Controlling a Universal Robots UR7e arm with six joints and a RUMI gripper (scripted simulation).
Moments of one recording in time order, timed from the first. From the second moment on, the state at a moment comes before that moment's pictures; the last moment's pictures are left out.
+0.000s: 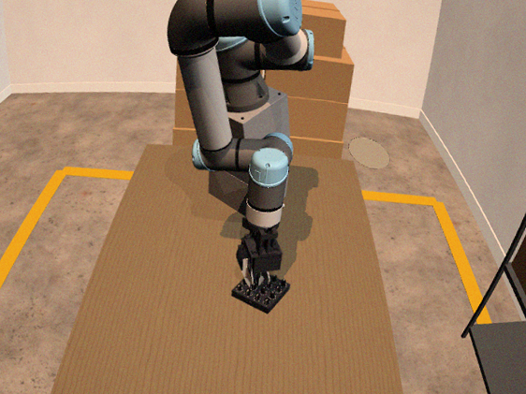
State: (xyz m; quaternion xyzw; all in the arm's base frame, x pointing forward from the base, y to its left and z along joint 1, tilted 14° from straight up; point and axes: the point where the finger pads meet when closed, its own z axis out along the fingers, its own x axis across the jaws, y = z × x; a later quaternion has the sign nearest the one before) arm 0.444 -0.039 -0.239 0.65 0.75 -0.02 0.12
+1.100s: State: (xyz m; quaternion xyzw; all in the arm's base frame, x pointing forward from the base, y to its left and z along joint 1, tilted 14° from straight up) arm 0.444 -0.039 -0.239 0.65 0.75 -0.02 0.12
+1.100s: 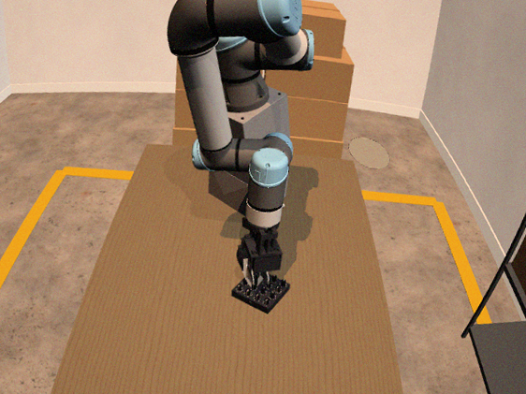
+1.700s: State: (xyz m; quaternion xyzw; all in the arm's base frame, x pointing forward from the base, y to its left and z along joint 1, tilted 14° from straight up) arm 0.444 -0.039 -0.239 0.65 0.75 -0.02 0.12
